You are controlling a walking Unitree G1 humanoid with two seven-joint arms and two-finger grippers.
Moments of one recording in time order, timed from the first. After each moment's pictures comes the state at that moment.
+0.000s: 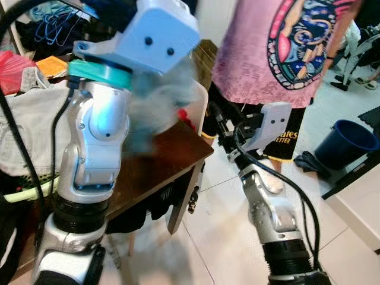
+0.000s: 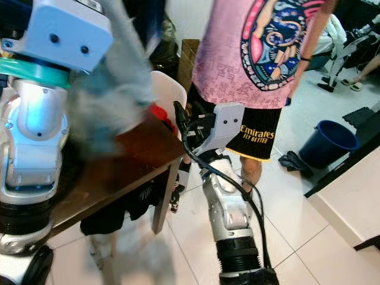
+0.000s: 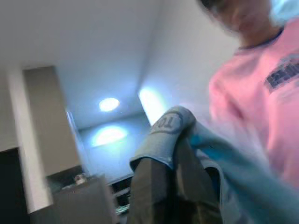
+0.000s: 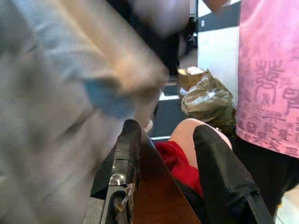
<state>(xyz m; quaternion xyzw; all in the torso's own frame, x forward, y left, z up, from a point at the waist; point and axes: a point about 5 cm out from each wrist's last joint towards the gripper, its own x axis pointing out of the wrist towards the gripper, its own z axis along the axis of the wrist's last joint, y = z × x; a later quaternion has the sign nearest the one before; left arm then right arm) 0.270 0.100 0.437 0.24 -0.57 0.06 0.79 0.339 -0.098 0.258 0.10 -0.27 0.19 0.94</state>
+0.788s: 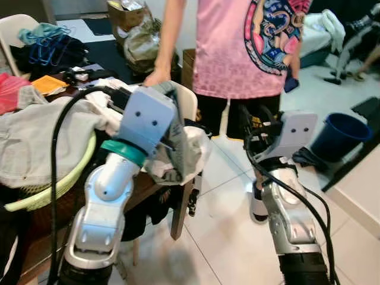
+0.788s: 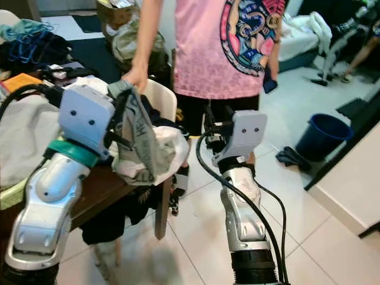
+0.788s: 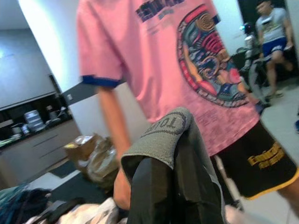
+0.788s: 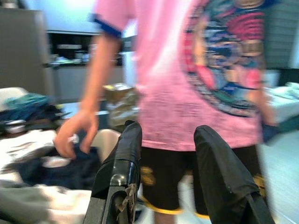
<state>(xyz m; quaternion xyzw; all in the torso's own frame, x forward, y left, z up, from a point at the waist) 0.282 0.106 0.315 0.18 -0.33 -0.10 0.92 0.331 -0.136 0.255 0.04 -0.28 0.06 0.96</state>
